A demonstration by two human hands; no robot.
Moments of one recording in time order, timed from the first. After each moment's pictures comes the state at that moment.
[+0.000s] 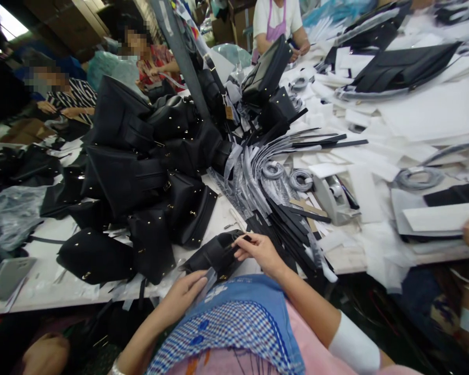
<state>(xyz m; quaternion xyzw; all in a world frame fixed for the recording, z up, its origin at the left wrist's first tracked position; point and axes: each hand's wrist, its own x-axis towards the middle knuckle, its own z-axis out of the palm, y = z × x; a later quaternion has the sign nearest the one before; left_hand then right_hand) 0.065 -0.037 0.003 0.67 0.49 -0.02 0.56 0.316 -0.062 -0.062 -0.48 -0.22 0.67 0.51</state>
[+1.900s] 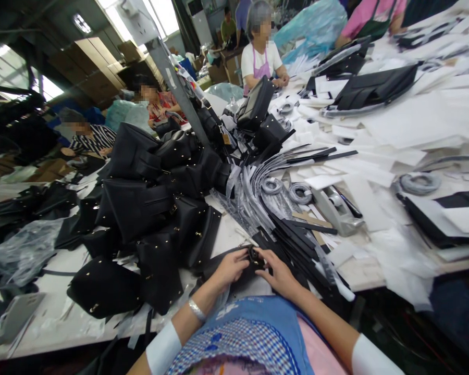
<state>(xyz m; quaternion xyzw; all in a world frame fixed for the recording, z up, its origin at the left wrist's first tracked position) 0.184 0.011 -0.062 0.55 0.45 0.05 0.70 0.344 -0.095 -0.151 -0.57 -0.57 0.38 0.45</state>
